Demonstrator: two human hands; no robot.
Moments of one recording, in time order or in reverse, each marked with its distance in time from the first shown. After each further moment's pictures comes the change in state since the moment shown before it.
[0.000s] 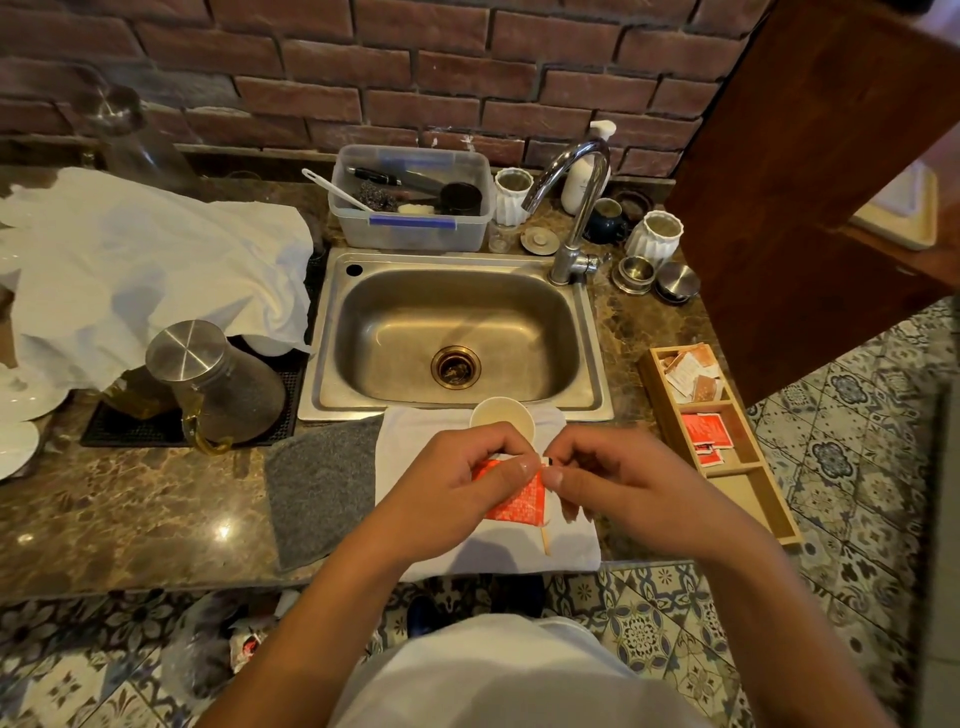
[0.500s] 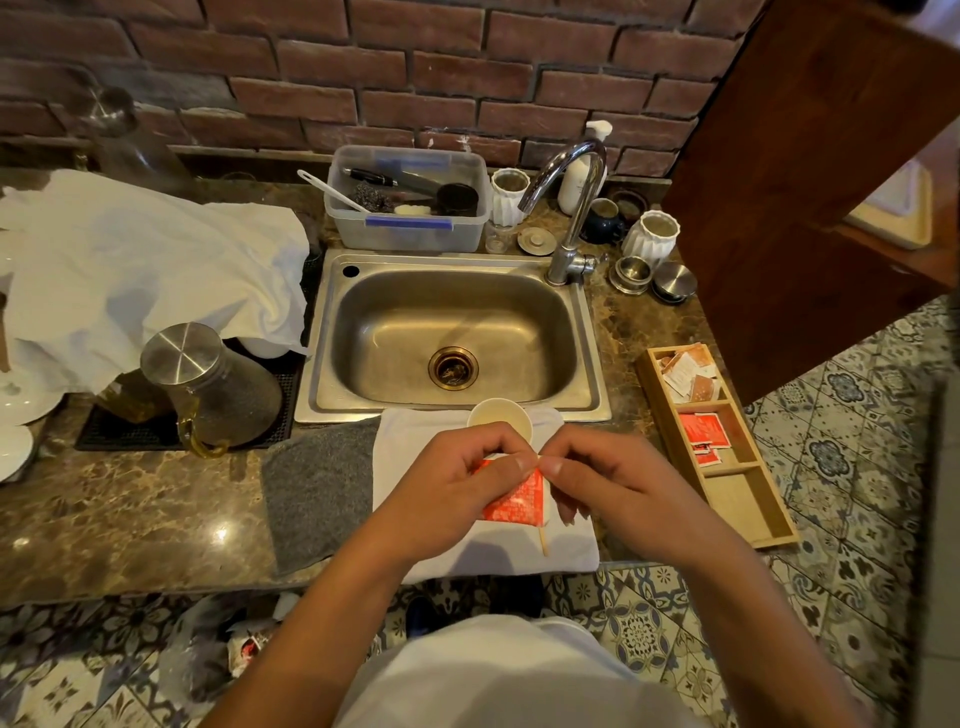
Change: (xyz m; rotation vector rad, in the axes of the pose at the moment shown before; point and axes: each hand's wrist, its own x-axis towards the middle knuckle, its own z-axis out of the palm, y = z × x) left_hand 0.003 0.003 0.003 -0.161 0.002 -0.015; right_hand 0.004 0.009 0.013 0.082 0.122 -0.078
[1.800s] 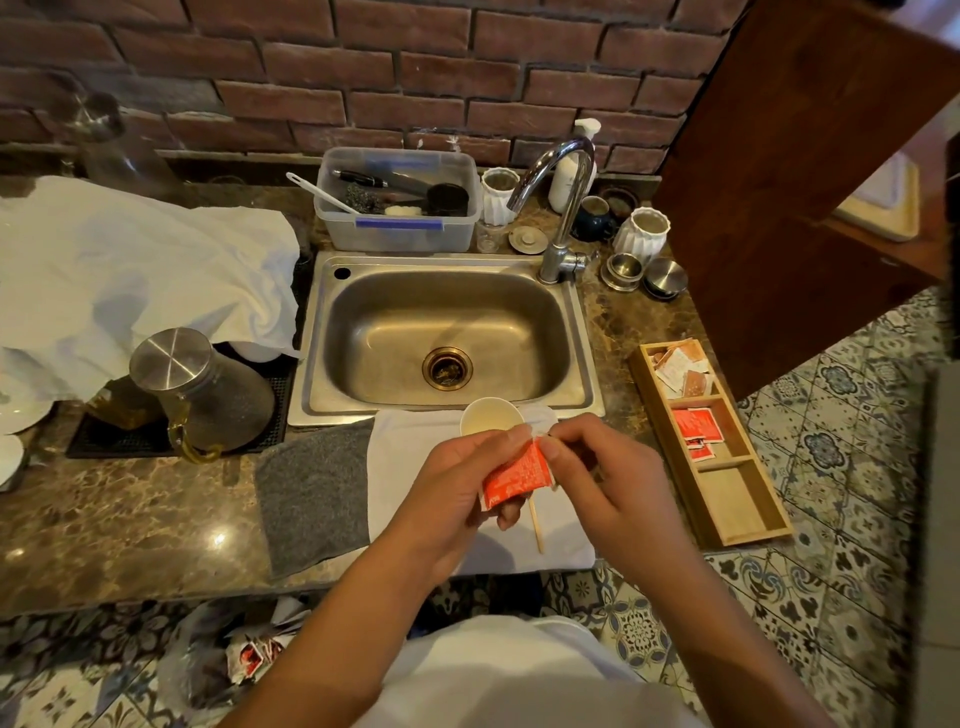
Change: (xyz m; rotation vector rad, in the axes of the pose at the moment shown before) left_hand 0.005 -0.011 0.023 -0.511 0.135 -0.251; right_hand -0.008 0.012 0.023 -0.294 0.419 -0.092
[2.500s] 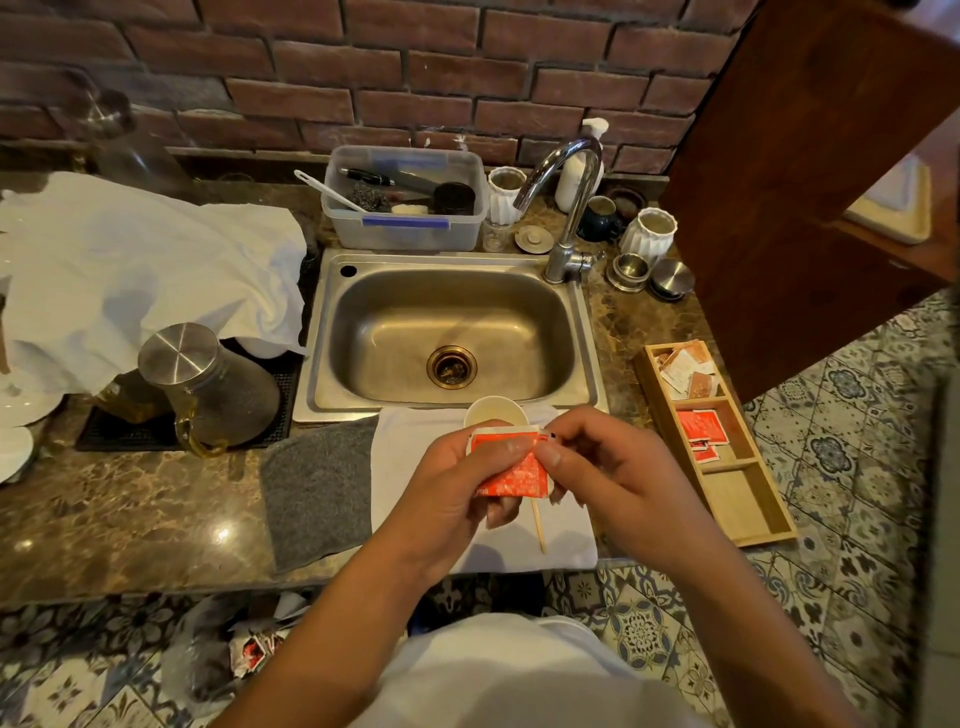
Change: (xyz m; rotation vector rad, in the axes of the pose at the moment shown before) left_hand -0.007 0.003 -0.004 -0.009 -0.066 0.106; right_hand 0.009 -0.016 -0.020 0.290 -0.237 0.048
